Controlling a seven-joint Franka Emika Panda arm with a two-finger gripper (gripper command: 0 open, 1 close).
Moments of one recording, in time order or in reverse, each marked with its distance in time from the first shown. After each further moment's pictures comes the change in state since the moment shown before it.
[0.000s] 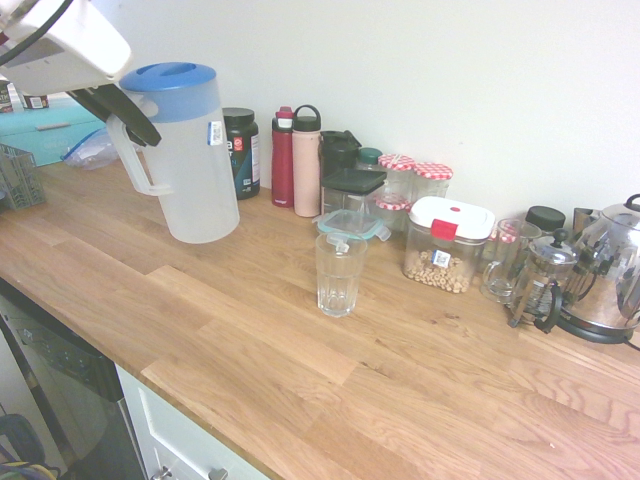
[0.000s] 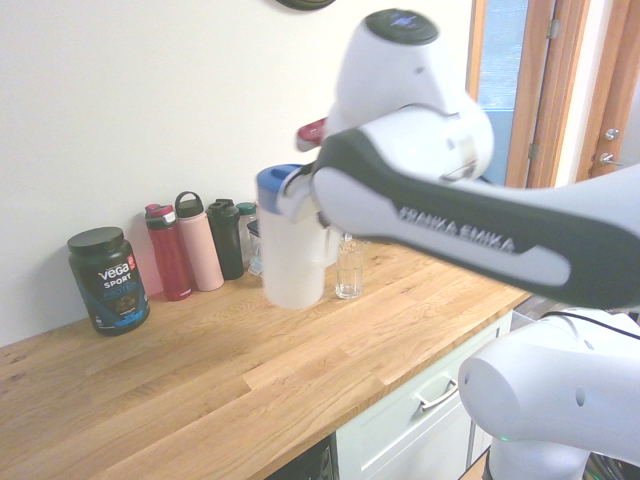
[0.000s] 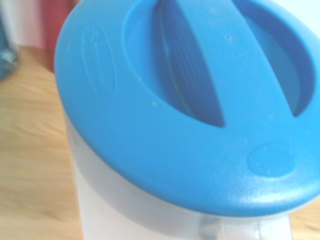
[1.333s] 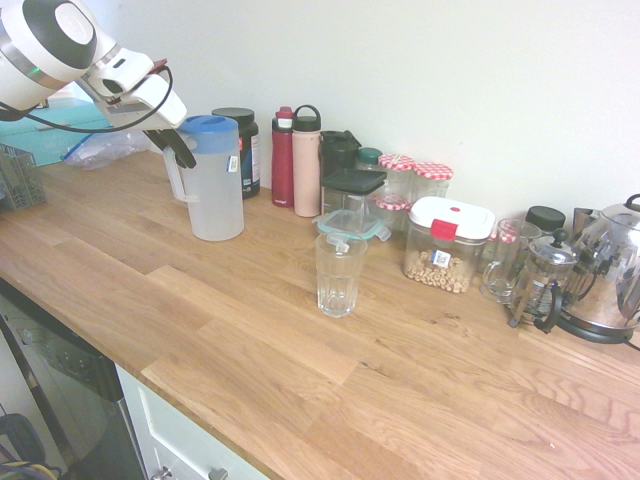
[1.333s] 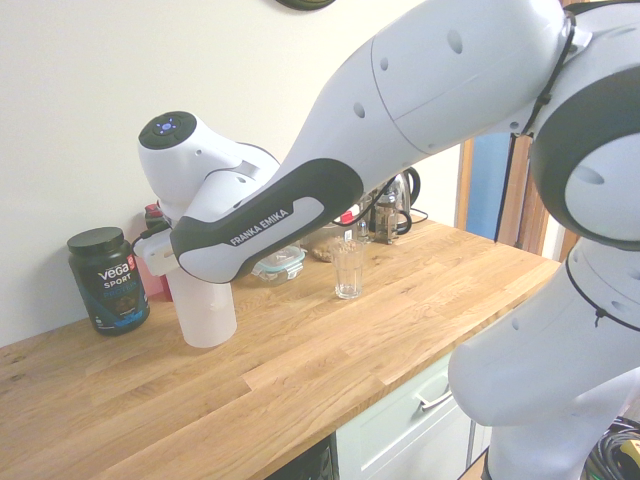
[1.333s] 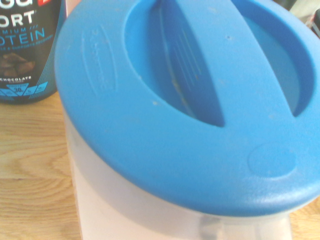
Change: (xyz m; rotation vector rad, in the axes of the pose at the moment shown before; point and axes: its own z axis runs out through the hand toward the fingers) arm -0.040 -0.182 0.163 -0.117 -0.077 0.045
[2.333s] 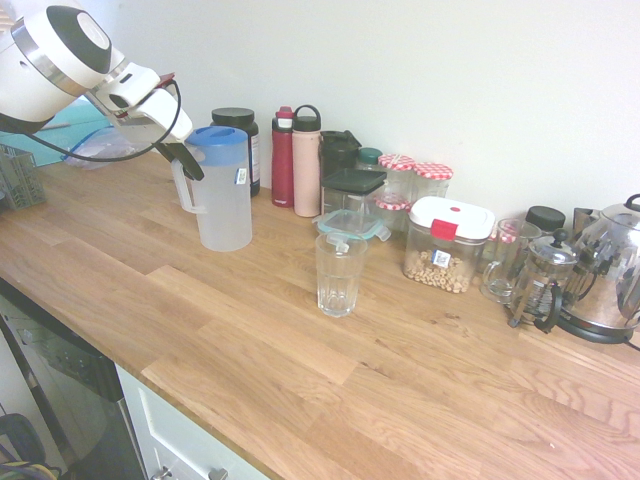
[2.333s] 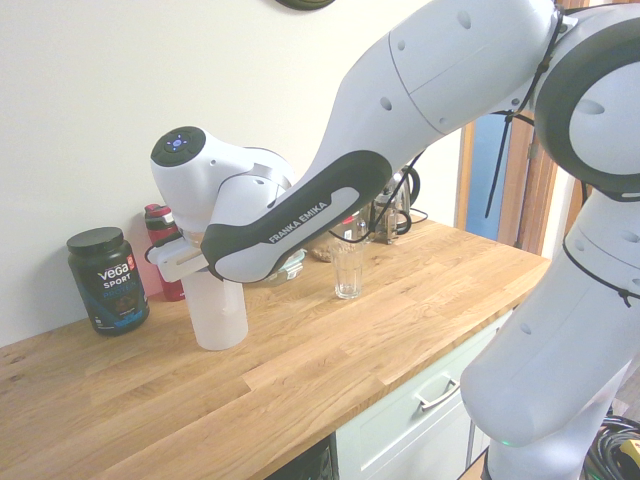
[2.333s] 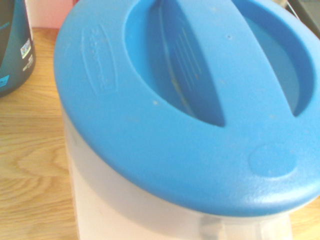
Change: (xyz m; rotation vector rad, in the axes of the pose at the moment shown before) arm 0.004 0.019 0.014 -0.032 0.018 0.061
